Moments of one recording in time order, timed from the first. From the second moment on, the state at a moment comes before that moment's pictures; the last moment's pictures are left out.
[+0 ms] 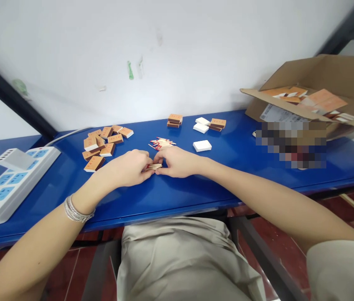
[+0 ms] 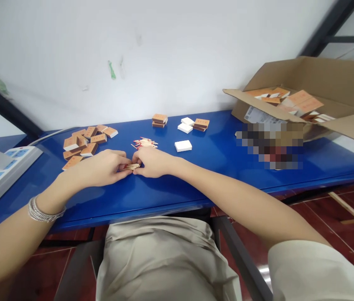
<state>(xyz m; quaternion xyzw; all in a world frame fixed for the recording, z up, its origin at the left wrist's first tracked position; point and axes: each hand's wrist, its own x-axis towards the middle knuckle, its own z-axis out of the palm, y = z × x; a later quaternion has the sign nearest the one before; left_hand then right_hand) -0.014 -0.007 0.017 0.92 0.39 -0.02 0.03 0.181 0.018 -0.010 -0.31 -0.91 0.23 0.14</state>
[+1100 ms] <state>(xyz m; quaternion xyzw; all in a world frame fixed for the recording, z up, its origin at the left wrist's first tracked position) -0.016 0.001 0.015 0.91 0.41 0.02 0.05 0.258 0.057 0.037 -0.50 -0.84 0.10 0.18</state>
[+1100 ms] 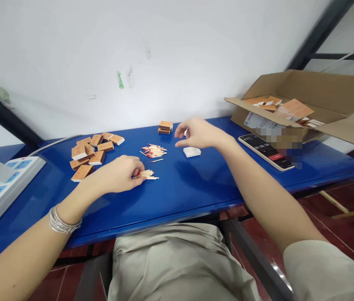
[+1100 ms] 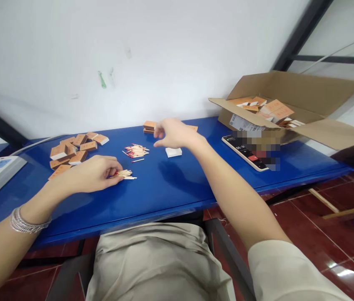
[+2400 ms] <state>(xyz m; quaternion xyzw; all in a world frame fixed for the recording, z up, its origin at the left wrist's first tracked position) -0.018 0.011 0.009 0.88 0.44 0.05 0.18 0.243 0.032 0.040 -0.37 -0.89 0.26 -0.02</state>
